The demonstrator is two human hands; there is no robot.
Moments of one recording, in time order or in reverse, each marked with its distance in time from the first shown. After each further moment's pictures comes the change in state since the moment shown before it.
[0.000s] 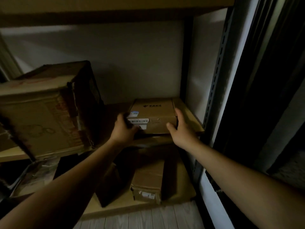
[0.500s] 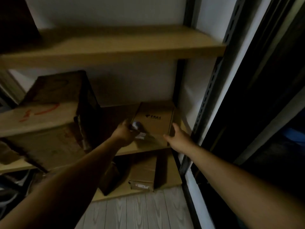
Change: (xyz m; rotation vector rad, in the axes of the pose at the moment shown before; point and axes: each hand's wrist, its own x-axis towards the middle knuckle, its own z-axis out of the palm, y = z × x) left_hand 0.016 0.095 -0.037 0.400 -0.296 -0.089; right_hand 0.001 -0.083 -0.063 -0.259 -0.212 0.391
